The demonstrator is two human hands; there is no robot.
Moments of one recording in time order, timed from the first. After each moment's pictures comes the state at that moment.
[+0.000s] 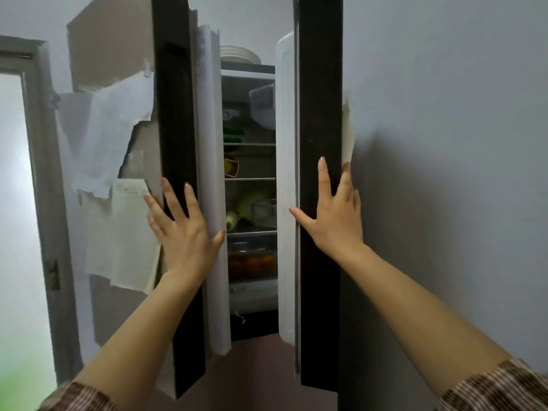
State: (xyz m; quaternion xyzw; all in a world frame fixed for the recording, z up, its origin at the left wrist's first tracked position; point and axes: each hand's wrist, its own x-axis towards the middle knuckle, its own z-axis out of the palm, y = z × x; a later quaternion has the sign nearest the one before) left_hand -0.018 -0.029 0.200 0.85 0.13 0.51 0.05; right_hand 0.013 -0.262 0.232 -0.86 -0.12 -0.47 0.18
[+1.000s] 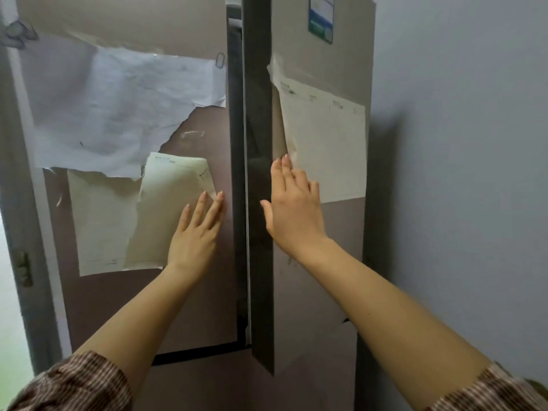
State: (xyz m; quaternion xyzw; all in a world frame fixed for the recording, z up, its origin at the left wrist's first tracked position) left_hand 0.087 0.041 0.163 0.90 -0.03 0.40 -0.17; right_hand 0.058 -0.152 0.221 -0.85 -0.18 -0.50 0.06
